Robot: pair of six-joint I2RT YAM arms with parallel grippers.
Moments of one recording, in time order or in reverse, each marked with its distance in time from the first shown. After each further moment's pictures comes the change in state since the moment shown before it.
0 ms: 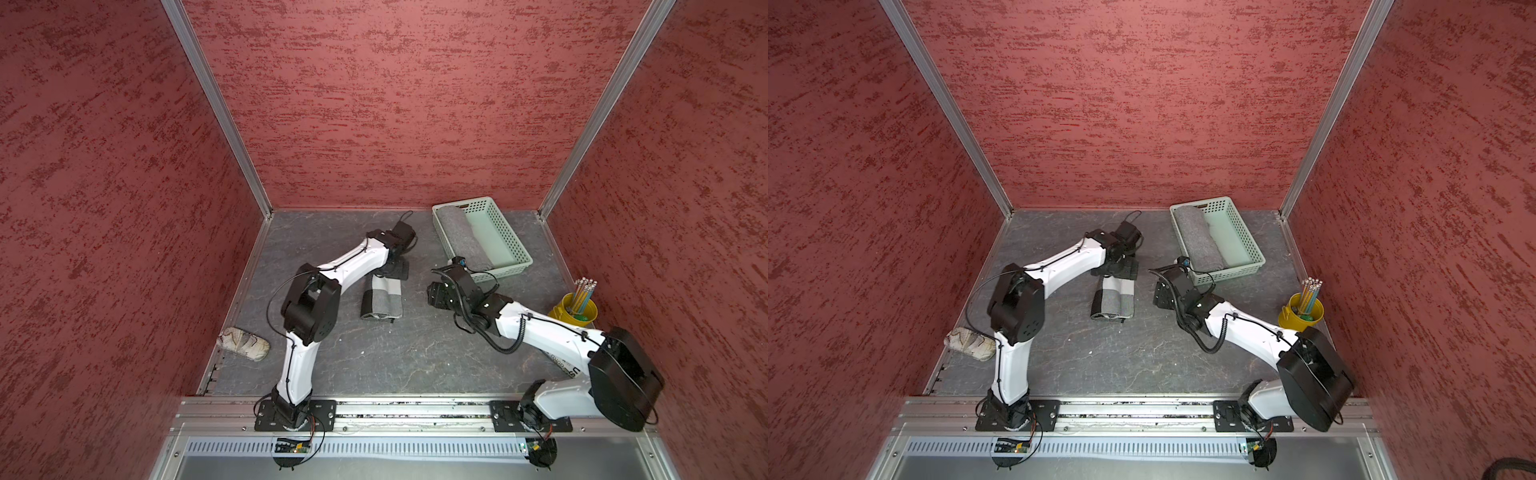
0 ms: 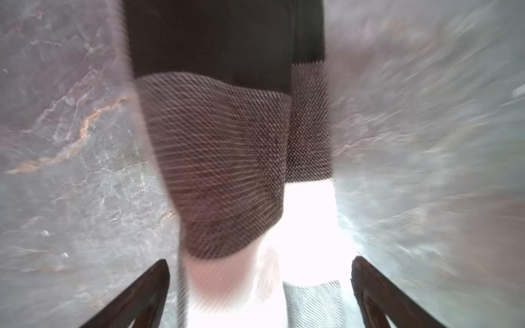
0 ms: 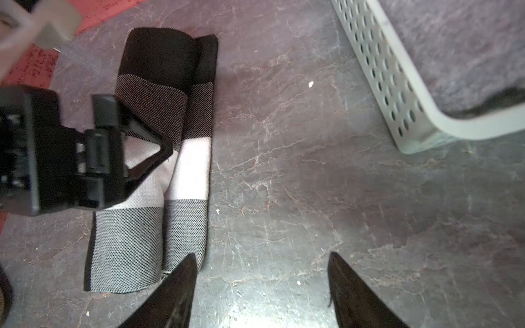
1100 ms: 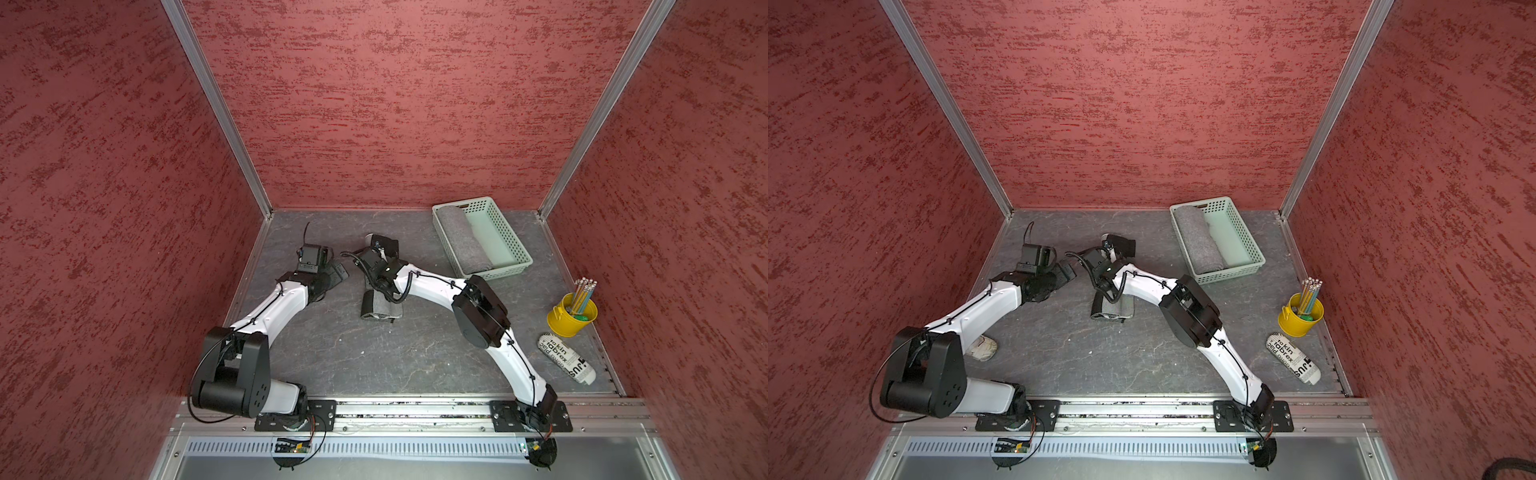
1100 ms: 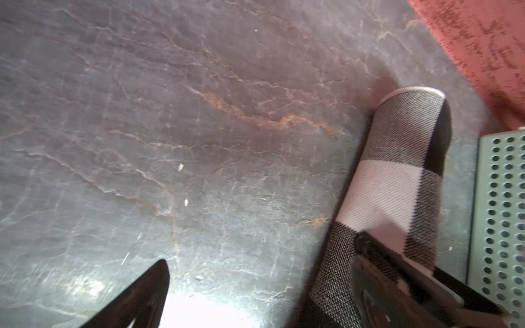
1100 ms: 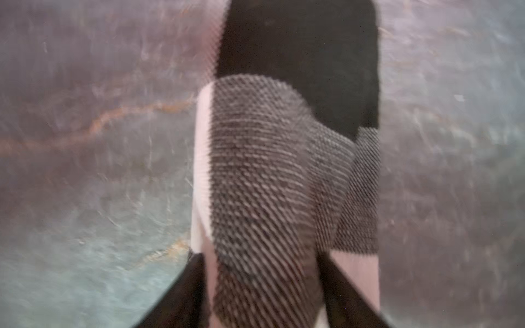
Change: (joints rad) left arm 0.421 -0.580 -0.777 0.513 0.172 -0.246; right arm 0.161 0.964 1.074 -0.328 0.148 -0.133
